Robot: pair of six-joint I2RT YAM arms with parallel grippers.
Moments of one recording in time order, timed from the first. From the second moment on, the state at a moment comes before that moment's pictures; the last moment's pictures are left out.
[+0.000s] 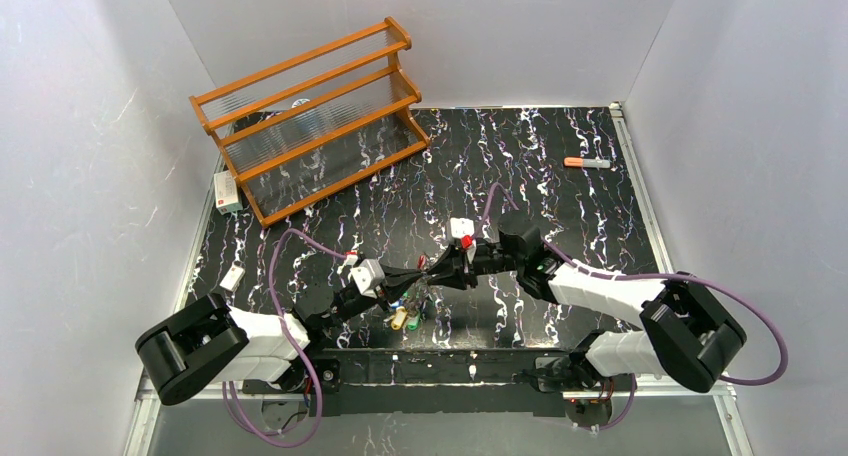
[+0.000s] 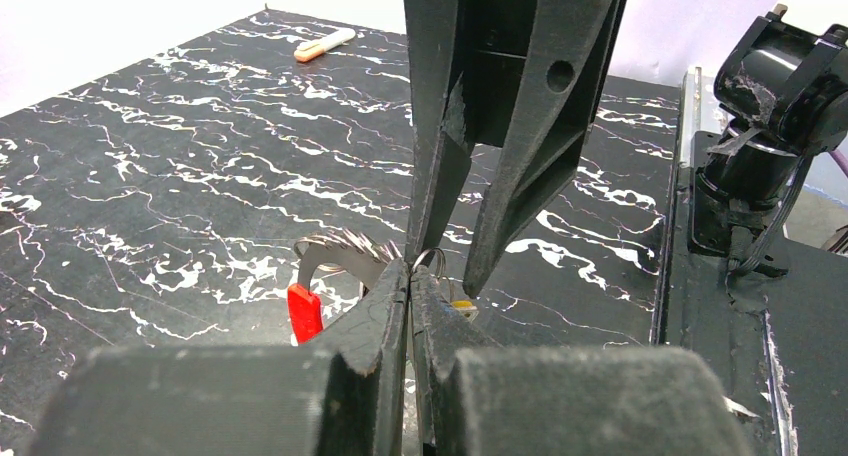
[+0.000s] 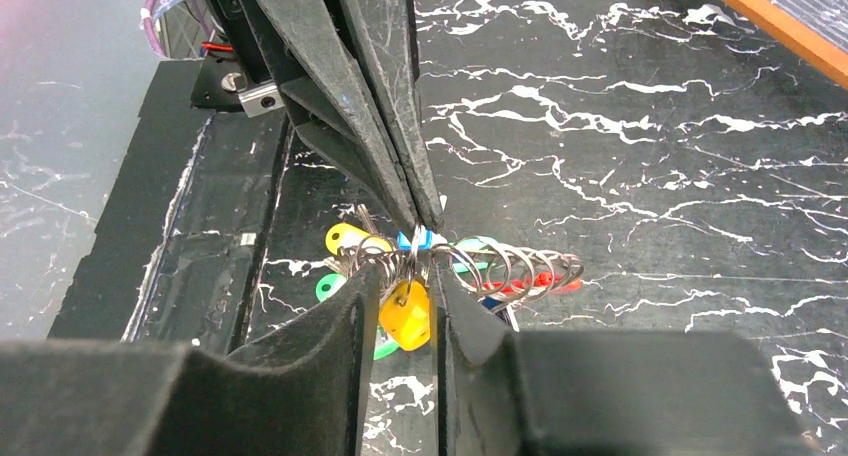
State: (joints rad) left arm -0.90 1.19 0.01 1.33 0.21 -0.04; right arm 0.78 1.27 0.51 0.47 -0.85 -0.19
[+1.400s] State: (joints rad) left arm -0.90 1.29 0.20 0.80 0.39 0.24; right arm 0.84 1.51 0.81 -0.22 -0.68 -0.49
